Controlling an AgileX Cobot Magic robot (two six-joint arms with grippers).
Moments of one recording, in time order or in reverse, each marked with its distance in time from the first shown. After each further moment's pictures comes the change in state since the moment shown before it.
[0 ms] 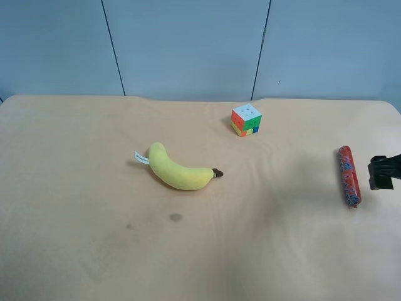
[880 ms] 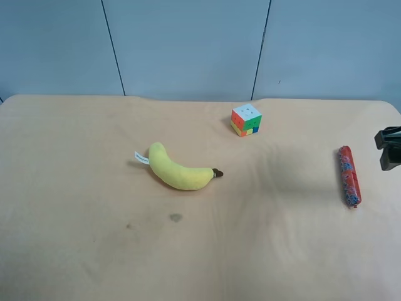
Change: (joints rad) left arm 0.000 0.000 0.000 0.000 0.000 0.000; right arm 0.174 -0.154 -0.187 0.083 0.419 0.011
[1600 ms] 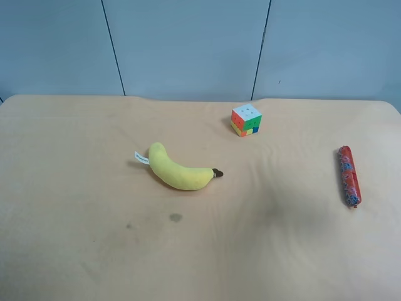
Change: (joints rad) left arm 0.000 0.000 0.000 0.000 0.000 0.000; right arm 0.000 -0.456 -0.009 0.082 0.207 -0.032
